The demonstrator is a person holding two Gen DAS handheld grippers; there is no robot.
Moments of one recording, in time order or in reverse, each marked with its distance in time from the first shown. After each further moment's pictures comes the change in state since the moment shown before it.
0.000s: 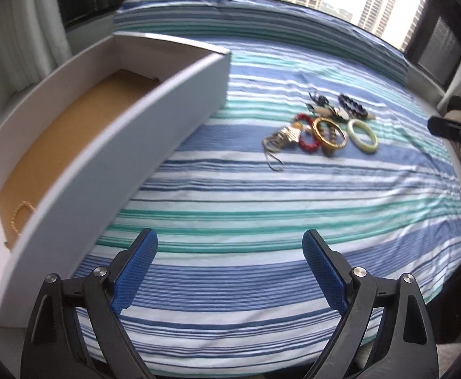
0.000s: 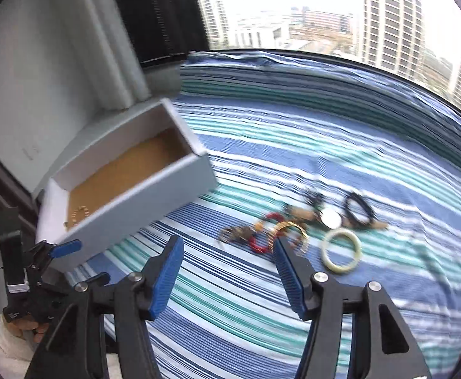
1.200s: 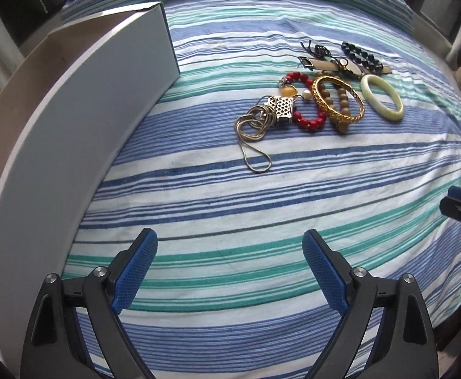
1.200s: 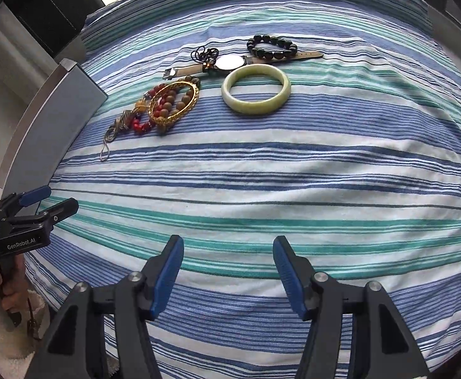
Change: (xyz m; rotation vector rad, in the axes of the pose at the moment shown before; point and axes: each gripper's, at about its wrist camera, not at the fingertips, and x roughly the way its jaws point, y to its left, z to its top) left arm 0.090 -0.040 0.038 0.143 0.147 0.054; right arm 0.077 -0.102 -0.105 0.275 0.209 -0.058
